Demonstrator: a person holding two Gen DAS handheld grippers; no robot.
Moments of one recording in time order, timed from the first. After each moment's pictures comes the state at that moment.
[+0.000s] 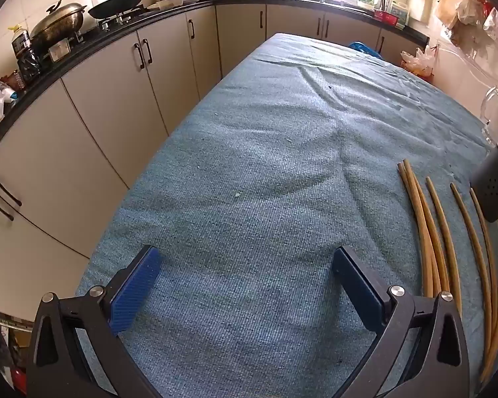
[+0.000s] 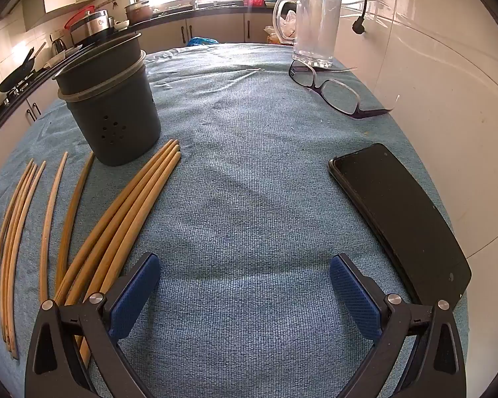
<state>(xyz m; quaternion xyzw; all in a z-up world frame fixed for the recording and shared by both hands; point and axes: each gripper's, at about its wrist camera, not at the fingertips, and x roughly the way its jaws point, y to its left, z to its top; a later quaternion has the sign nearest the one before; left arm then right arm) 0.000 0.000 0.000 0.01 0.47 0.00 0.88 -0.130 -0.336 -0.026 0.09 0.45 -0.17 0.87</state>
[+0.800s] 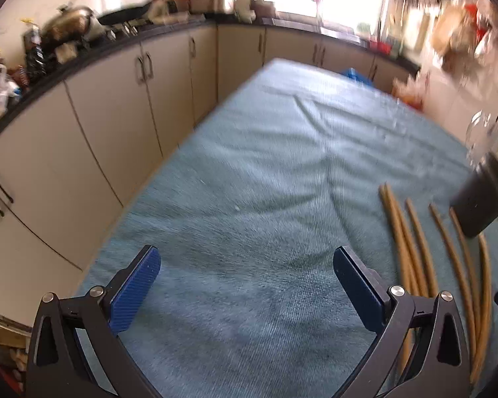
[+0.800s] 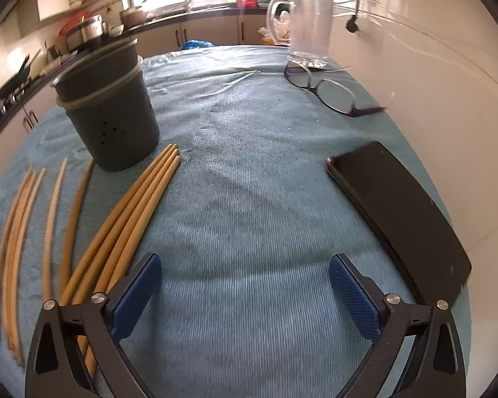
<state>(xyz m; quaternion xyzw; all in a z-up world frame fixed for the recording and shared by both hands) -0.025 0.012 0.022 -0.03 0.40 -0.02 0.91 -0.142 -0.335 -0.021 0.11 0.44 -0.18 0.87</state>
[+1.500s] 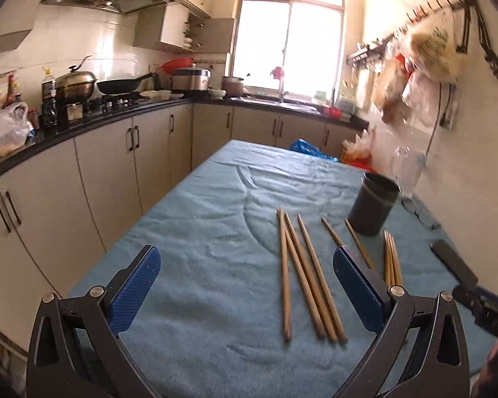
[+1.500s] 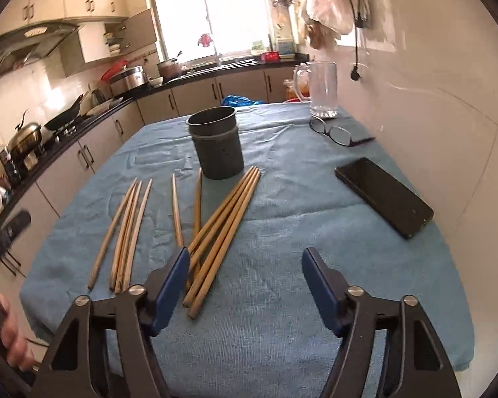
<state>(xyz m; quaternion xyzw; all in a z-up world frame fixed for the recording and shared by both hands) -0.196 -0.020 0.096 -0.04 0.26 -0.08 0.96 -0.260 -0.253 0.043 0.13 0.33 -0.13 0.93</state>
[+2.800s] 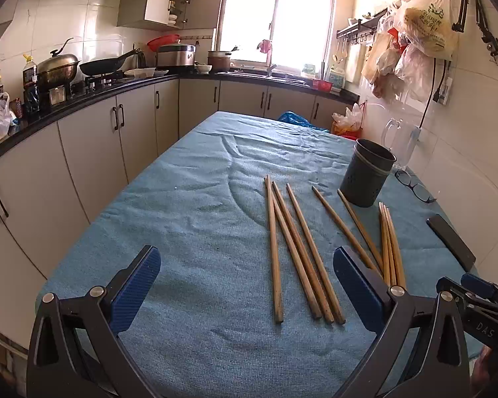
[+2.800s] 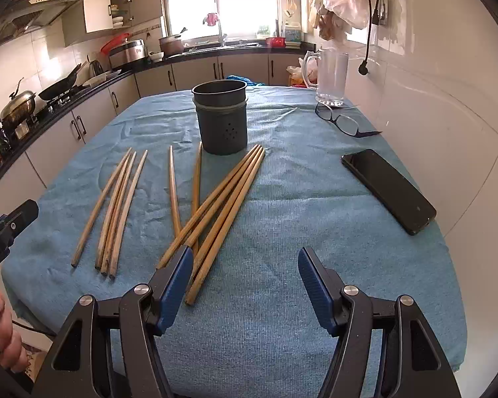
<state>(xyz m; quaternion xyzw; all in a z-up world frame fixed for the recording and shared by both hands) -0.188 -0.030 0.071 -0.03 0.31 -0.11 0.95 -0.250 -0.232 0.027 0.08 0.37 -0.14 0.91</state>
